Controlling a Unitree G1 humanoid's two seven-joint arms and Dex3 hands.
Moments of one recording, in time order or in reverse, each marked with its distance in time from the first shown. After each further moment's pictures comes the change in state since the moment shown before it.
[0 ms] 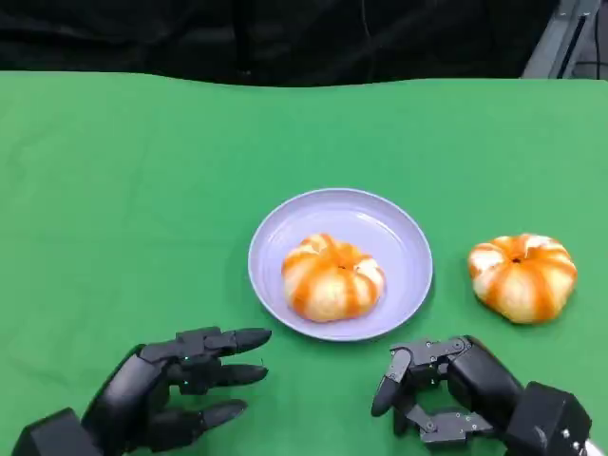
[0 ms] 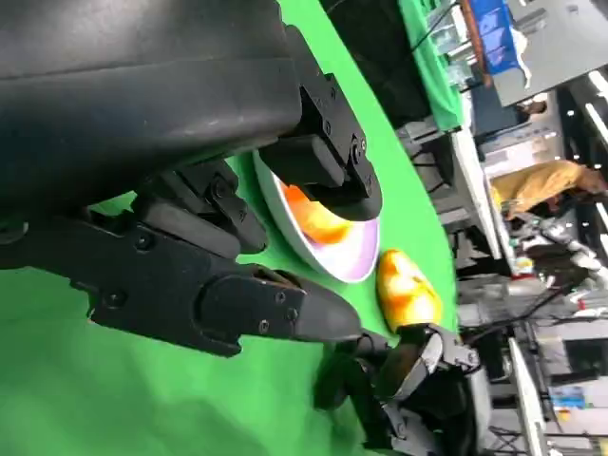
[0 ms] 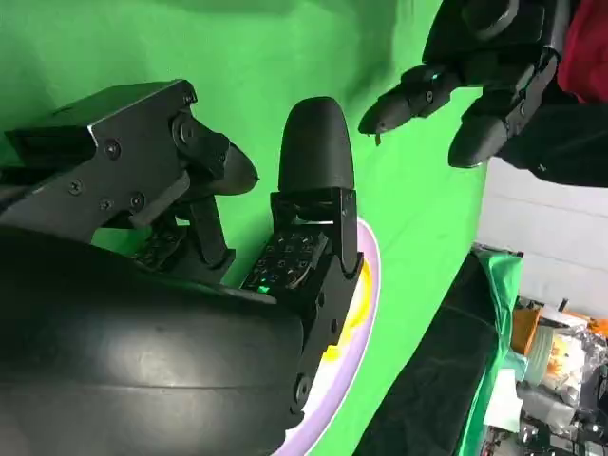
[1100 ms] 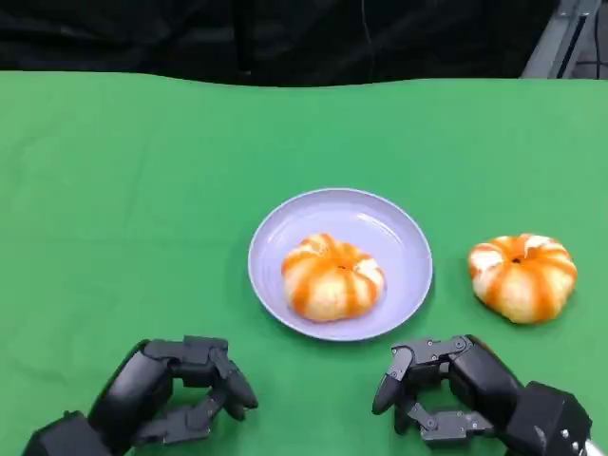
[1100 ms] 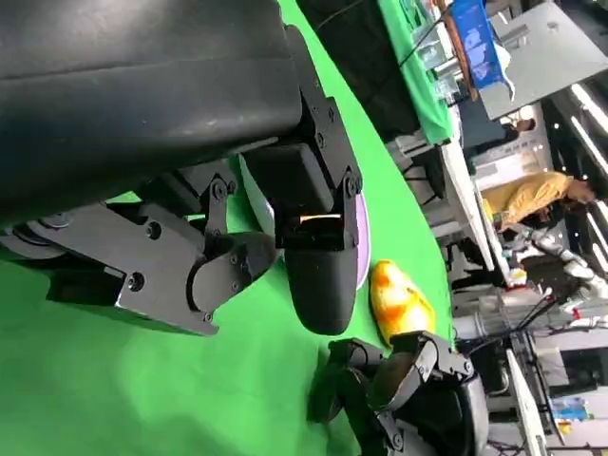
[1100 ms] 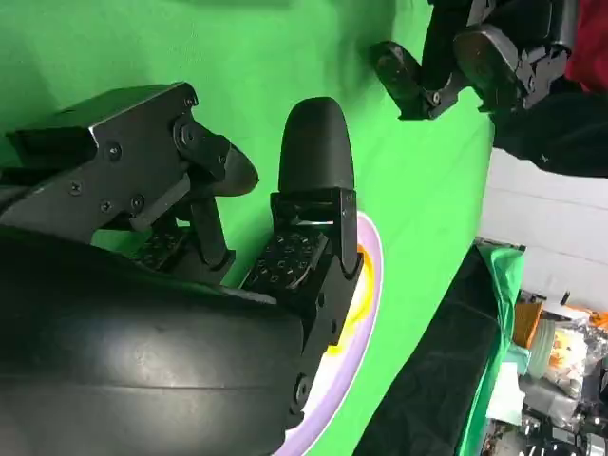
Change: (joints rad) left arm -0.008 -0.006 -0.022 0.022 0.039 -0.054 0.092; right arm 0.000 -0.004 0.001 0.000 -0.014 0.002 -0.029
